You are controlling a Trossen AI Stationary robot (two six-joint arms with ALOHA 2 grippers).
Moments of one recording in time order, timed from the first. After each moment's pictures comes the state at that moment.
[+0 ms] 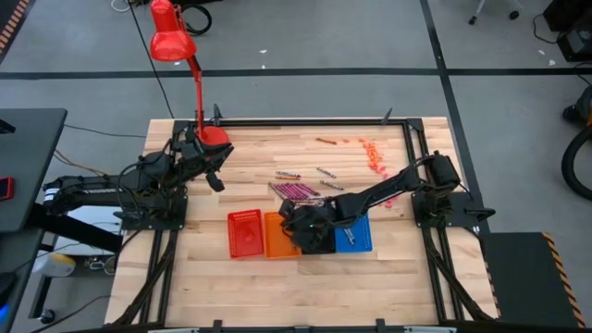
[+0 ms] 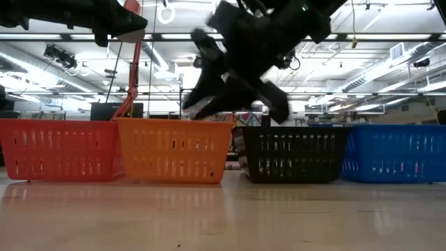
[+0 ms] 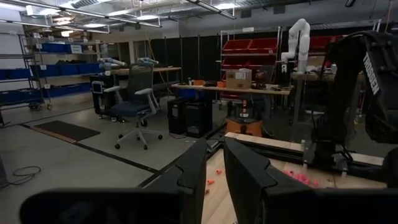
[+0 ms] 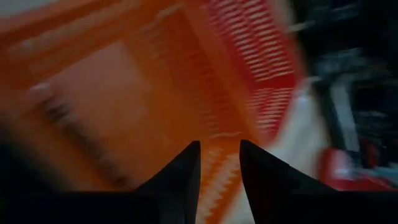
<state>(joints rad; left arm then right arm) 0.12 0.50 0.39 0.28 -0.40 0.06 0.20 1.92 1.20 0.03 0.20 -0.98</state>
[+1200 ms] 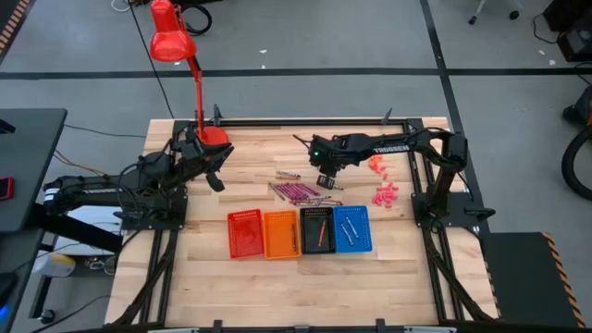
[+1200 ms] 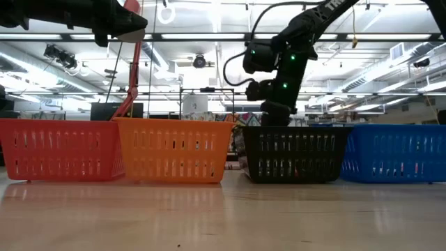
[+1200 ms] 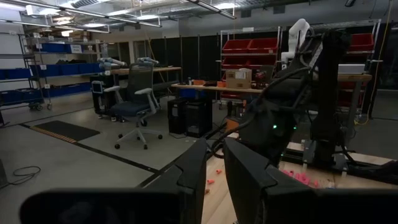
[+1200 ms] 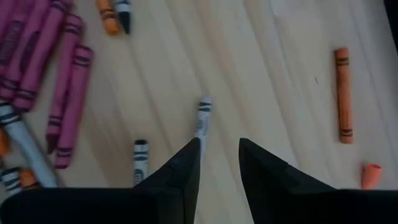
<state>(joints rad) 0.12 0.50 0.39 0.28 -0.40 0.06 -0.31 1.80 1.19 -0.61 0.20 0.01</state>
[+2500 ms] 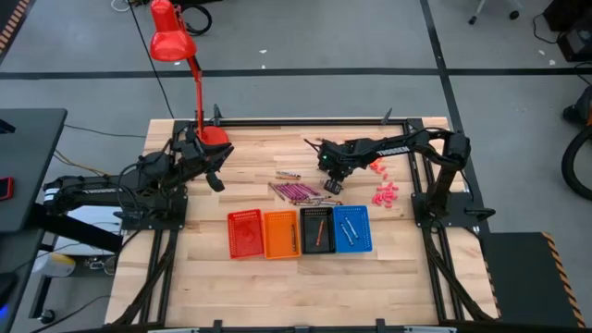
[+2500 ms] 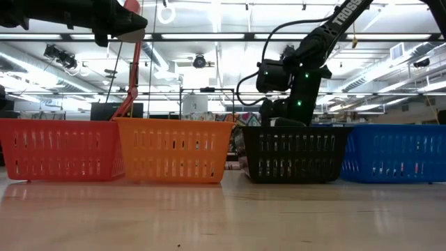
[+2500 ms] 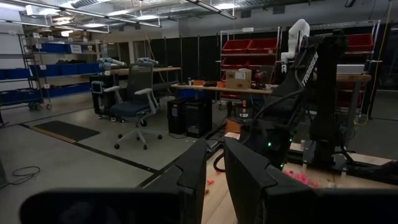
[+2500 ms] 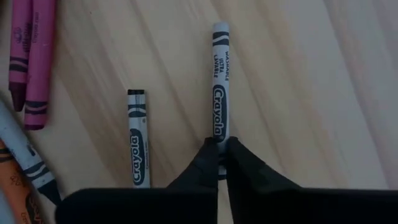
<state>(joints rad) 0.12 0.50 0.39 0.28 -0.40 0.06 -0.37 1.79 1.00 -0.50 0.08 0.06</state>
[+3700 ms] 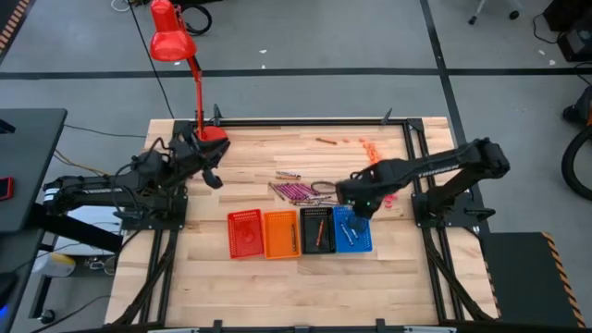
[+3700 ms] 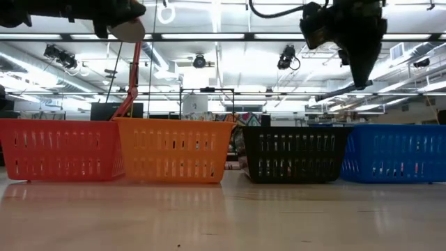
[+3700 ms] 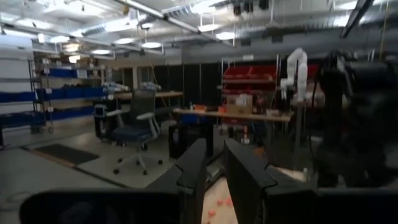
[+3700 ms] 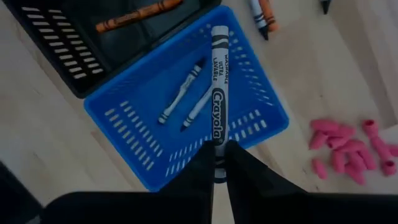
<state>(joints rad) 0.12 0.50 0.39 0.42 -0.40 0.10 0.15 1.49 1.22 -1.18 -0.05 0.70</state>
